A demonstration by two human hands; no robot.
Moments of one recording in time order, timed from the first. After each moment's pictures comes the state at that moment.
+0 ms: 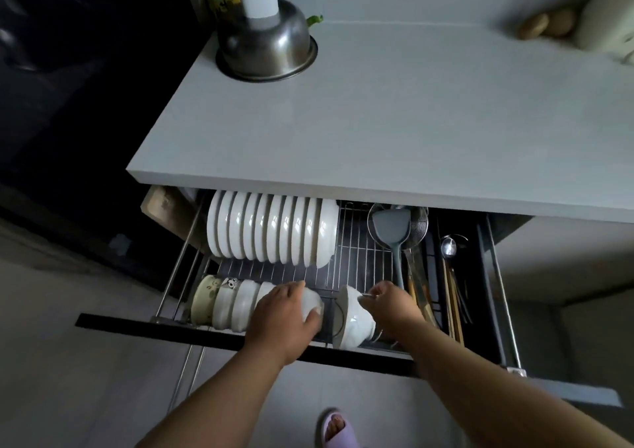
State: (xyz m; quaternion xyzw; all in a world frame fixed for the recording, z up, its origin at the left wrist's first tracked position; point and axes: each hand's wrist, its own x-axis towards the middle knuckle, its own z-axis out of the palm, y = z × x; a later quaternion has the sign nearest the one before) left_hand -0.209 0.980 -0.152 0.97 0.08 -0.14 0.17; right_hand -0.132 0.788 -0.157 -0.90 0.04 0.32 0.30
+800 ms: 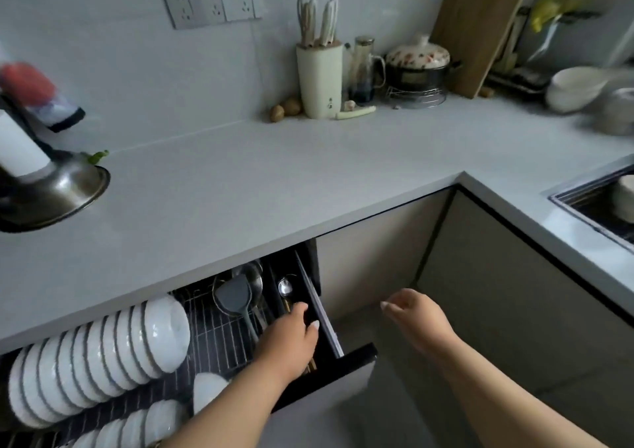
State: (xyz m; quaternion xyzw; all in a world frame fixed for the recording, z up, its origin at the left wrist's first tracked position) left_hand -0.155 0.684 -0.084 0.95 -0.12 -0.15 0.23; right_hand -0.205 0.461 -0.050 -0.88 0.25 0.06 0.39
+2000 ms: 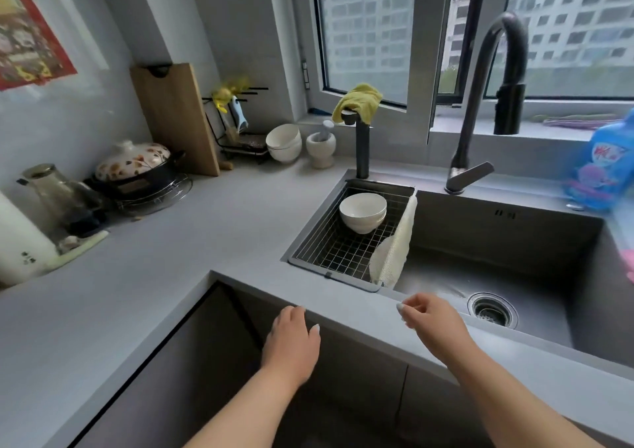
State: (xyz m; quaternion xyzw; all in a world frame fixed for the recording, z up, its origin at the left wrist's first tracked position) left_hand -0.160 0.217 -0.042 0.88 -0.42 -0.14 0.14; right_hand -0.350 0.087 -0.018 -0.70 0.52 -0.16 0.45
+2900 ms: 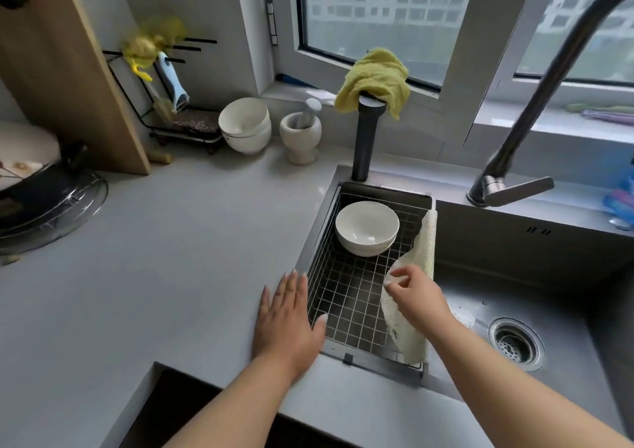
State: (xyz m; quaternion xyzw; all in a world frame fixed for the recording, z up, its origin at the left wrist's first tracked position) left_hand -0.003 0.056 -0.090 0.82 -0.56 -0.10 0.02; right_hand -0.183 -0.069 -0.052 -0.66 0.62 -0.13 0.40
